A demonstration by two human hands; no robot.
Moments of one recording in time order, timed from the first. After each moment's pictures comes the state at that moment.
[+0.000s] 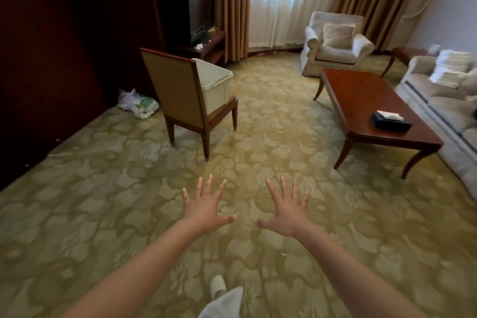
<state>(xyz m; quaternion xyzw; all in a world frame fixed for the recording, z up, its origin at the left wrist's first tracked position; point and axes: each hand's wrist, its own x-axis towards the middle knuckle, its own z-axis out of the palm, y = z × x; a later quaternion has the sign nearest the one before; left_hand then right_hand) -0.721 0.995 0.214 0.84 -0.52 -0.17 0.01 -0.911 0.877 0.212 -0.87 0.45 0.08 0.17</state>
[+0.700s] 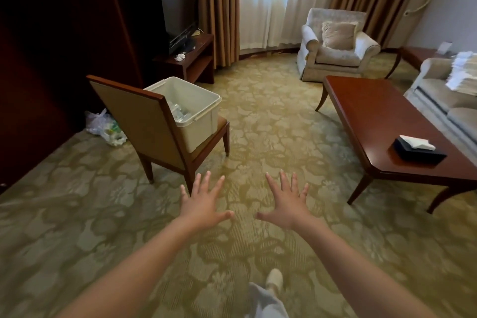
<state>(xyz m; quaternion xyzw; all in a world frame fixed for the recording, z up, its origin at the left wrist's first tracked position) -0.508 0.607 0.213 0.83 -0.53 -0.16 0.02 -0.701 0.488 0.215 -0.86 0.46 0.07 0.18</state>
